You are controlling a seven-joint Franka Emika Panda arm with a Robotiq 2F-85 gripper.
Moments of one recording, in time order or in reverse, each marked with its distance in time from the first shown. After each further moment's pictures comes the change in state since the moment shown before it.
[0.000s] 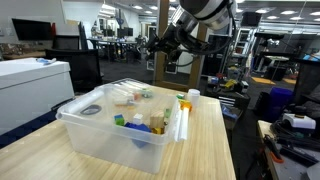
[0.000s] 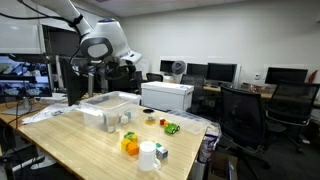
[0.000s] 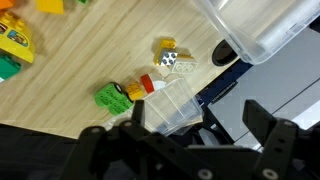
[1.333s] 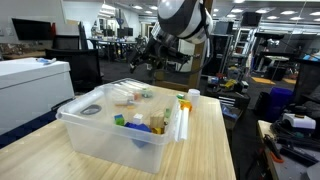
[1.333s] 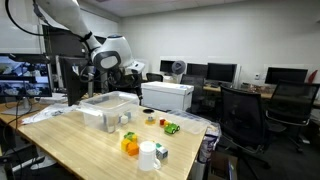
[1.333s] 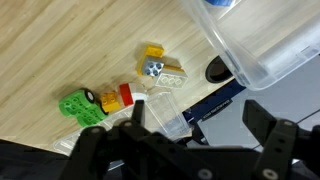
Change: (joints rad) arm 0.050 0.214 0.014 0.155 -0.135 0.049 0.055
